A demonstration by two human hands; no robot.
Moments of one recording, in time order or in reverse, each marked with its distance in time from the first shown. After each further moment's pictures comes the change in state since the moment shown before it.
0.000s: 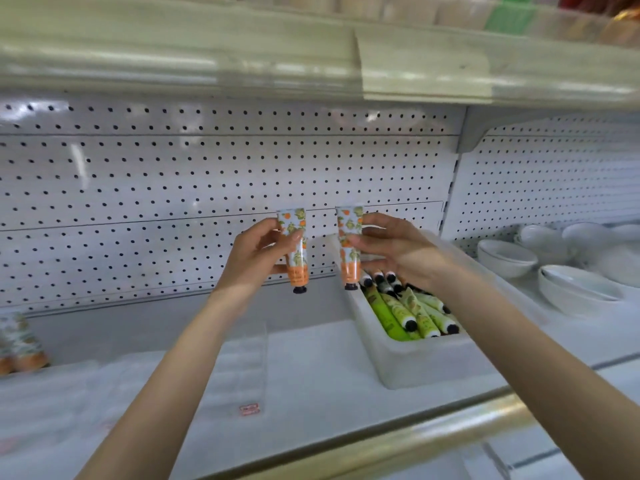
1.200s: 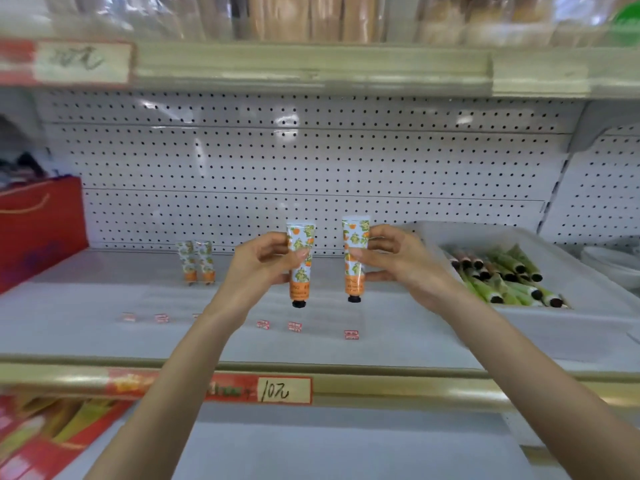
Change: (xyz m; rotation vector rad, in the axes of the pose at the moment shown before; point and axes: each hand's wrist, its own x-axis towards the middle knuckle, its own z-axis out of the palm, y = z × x) left_hand -0.156 0.037 -0.107 0.103 0.247 -0.041; right_hand -0.060 0.012 0.149 -0.069 -0.101 -0.083
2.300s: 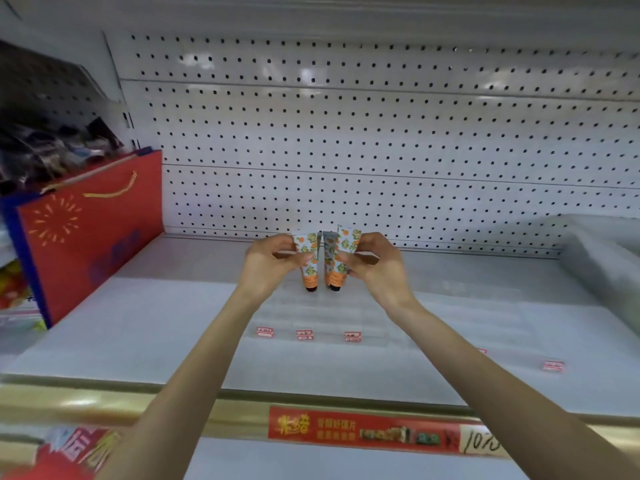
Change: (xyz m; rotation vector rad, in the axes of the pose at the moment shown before) left_hand 0.111 -0.122 -0.245 0.235 0.095 -0.028; right_hand 0.152 0.086 0.270 0.007 0.274 -0.057
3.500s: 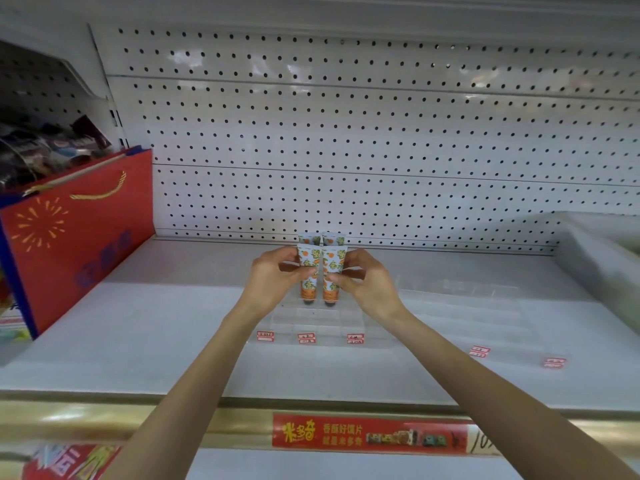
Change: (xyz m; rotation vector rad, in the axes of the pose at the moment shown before) left_hand 0.004 -0.026 0.006 0.120 -0.091 0.067; right_hand 0.005 0.034 0.006 -0.296 -0.108 -0.047
